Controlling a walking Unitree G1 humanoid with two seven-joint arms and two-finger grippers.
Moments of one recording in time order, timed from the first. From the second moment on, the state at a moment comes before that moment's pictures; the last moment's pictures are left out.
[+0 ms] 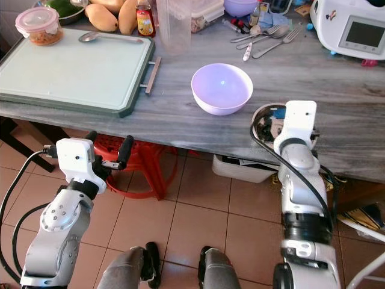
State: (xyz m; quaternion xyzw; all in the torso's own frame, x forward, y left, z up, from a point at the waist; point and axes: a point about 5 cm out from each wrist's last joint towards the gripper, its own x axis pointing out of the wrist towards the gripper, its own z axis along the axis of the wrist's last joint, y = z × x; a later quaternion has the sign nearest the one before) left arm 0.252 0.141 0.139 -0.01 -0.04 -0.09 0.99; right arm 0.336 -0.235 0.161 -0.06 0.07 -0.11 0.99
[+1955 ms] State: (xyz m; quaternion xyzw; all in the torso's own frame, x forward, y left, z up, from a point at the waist) left arm 0.259 0.141 0.147 -0.01 -0.05 -0.05 1.00; right arm 0.295 -0.193 0.188 -0.02 -0.05 -0.05 1.00
